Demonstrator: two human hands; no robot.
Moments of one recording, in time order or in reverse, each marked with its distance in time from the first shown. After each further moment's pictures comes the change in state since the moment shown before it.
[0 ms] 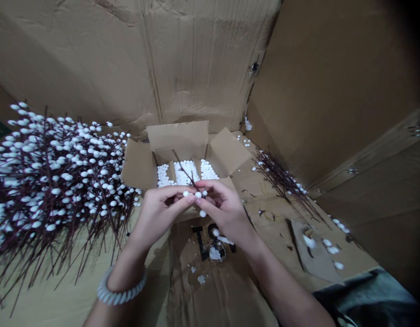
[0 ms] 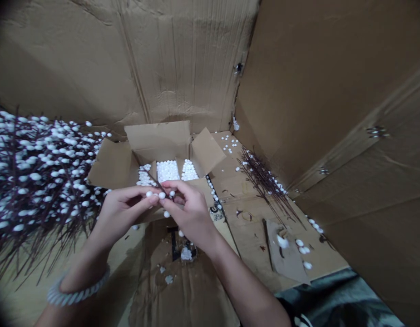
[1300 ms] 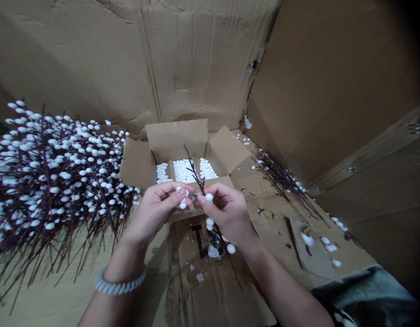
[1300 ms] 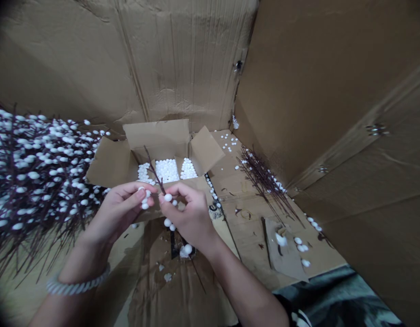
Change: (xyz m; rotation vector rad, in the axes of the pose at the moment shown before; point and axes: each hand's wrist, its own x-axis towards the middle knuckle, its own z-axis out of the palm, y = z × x) left_hand 0.000 -0.010 0.001 -0.600 -0.109 -0.234; right_hand -0.006 -0.005 0.002 -0.038 0.078 -0.049
